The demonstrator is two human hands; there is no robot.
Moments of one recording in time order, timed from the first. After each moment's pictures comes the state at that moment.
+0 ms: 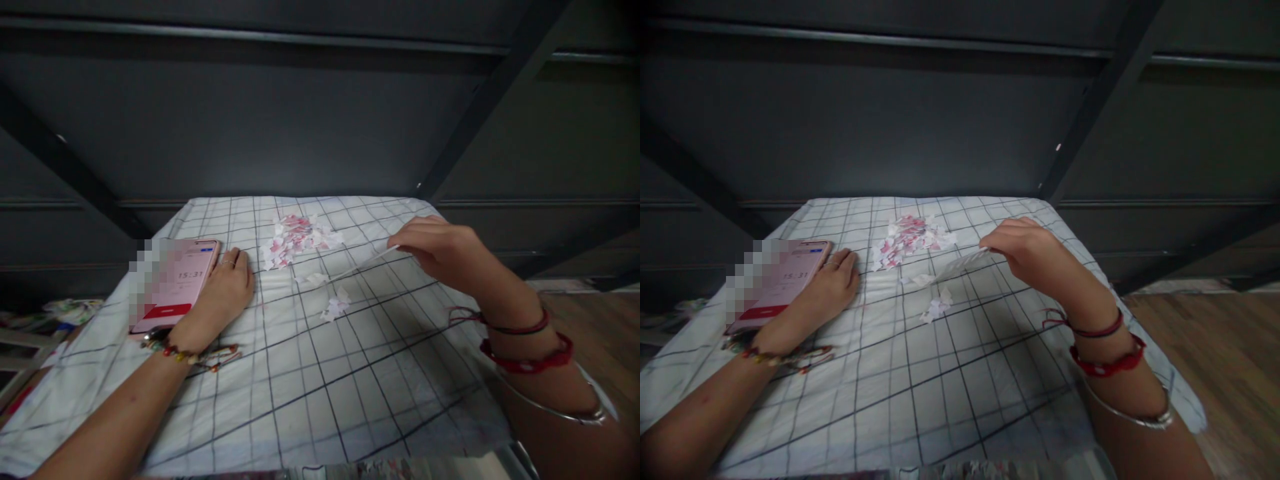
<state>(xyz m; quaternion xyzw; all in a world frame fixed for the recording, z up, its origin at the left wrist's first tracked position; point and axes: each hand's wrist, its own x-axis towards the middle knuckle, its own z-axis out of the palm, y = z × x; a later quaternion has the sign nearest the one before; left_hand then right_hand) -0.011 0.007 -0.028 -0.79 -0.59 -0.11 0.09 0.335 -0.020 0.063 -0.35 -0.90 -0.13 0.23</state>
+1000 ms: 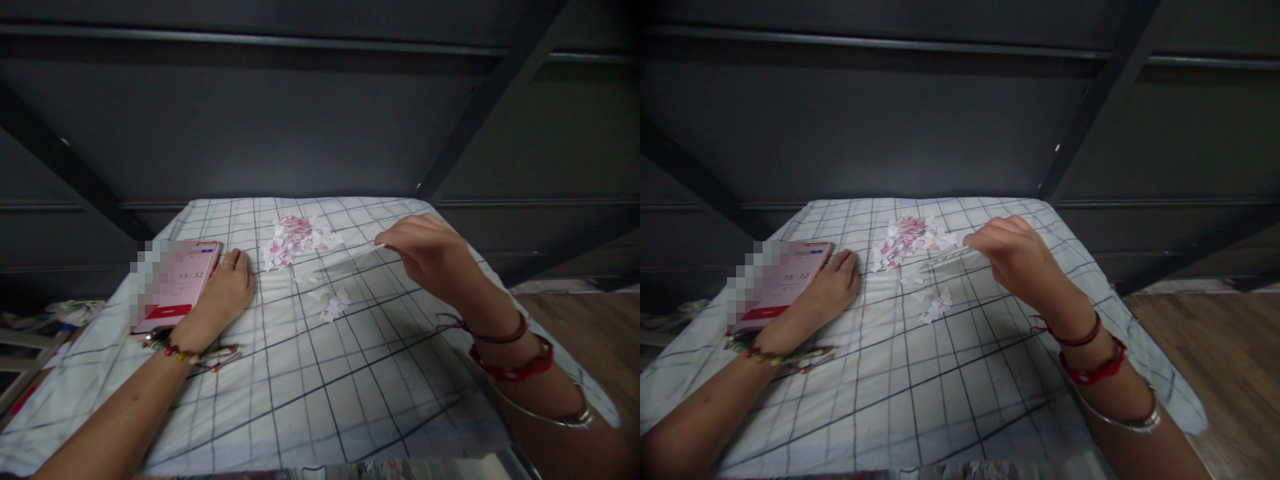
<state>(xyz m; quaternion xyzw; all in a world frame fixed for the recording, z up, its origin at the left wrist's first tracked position) -0.010 0.008 -0.031 -0.79 -0.60 -0.12 0.08 0.310 -0.027 0.058 -0.37 -0.87 -0.19 0.27</state>
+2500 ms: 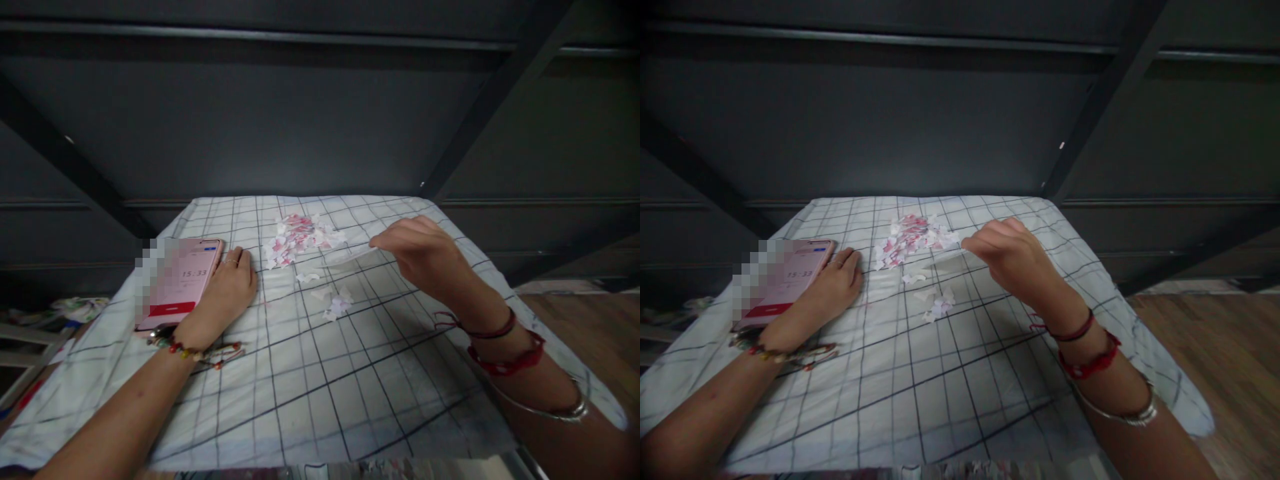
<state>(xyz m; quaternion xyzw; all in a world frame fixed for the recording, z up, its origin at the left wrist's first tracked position) -0.008 0.006 -0.026 -0.79 -0.60 -0.10 0.08 0.307 -0.022 0.050 -0.36 -0.87 -0.22 0.24</state>
